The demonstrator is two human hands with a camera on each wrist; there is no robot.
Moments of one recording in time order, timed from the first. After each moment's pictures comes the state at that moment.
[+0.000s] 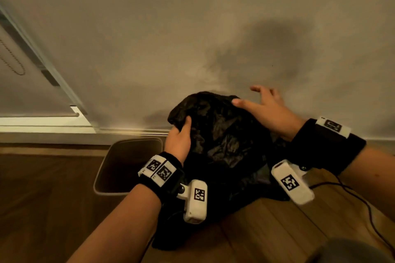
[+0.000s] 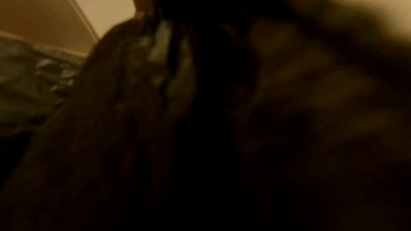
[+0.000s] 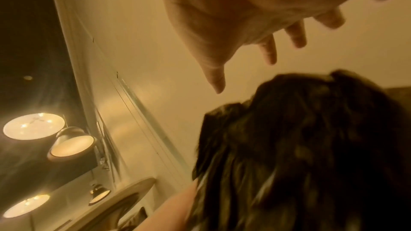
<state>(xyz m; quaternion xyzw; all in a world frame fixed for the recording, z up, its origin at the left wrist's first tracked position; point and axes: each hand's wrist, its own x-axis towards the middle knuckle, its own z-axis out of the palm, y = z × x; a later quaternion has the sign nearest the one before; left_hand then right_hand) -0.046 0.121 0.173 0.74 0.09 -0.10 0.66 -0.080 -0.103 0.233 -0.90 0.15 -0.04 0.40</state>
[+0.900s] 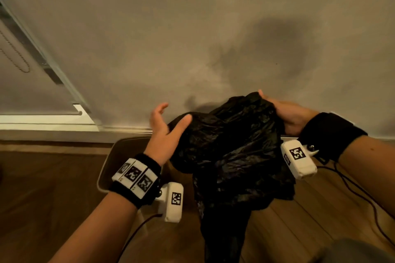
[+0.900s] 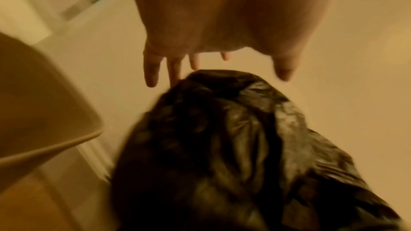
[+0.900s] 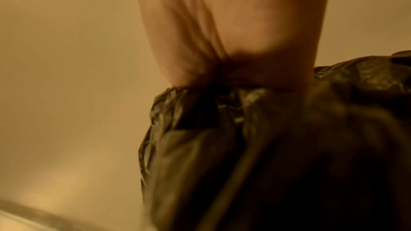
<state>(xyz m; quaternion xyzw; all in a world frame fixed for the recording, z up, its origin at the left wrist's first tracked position) -0.047 0.170 0.184 0.80 -0.09 0.00 0.59 -0.071 -0.128 0.220 -0.60 0.15 0.18 0.76</state>
